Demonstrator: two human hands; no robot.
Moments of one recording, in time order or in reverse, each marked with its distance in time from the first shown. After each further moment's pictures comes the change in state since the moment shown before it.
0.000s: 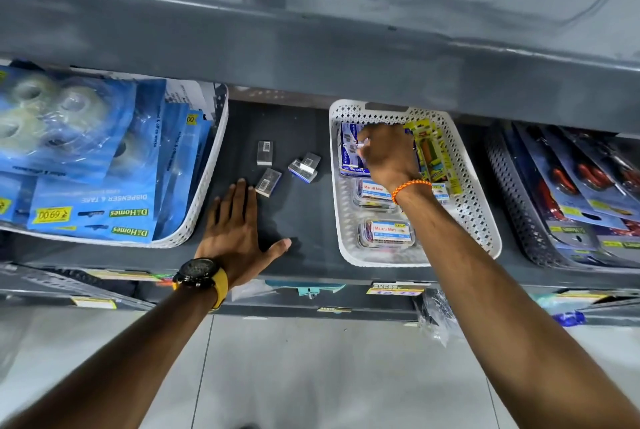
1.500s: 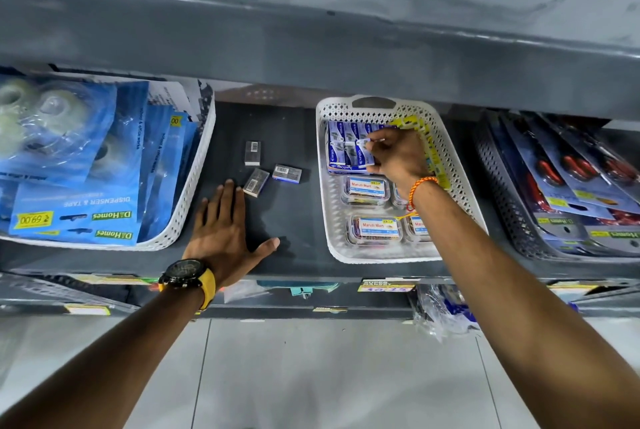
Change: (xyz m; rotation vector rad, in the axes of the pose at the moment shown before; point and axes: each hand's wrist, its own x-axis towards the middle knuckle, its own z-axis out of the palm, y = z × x) left_hand 0.001 -0.001 0.001 0.032 -0.016 0.006; right_hand -0.002 0.051 0.008 0.816 0.028 0.369
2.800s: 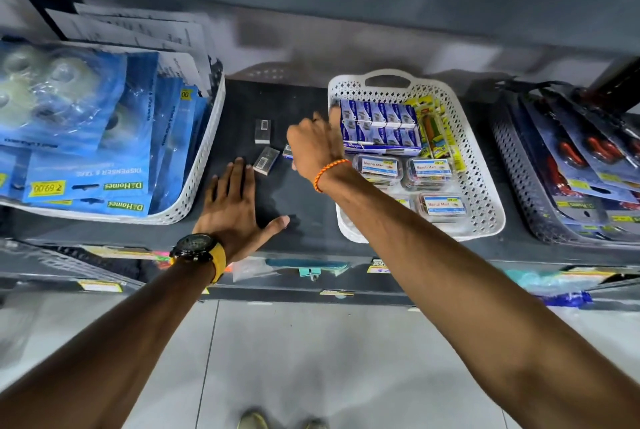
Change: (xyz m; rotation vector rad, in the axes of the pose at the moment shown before) left_hand 0.000 0.001 0.001 0.002 -0.007 -0.007; right_hand -0.059 -0.040 0.126 -1.310 -0.160 -0.634
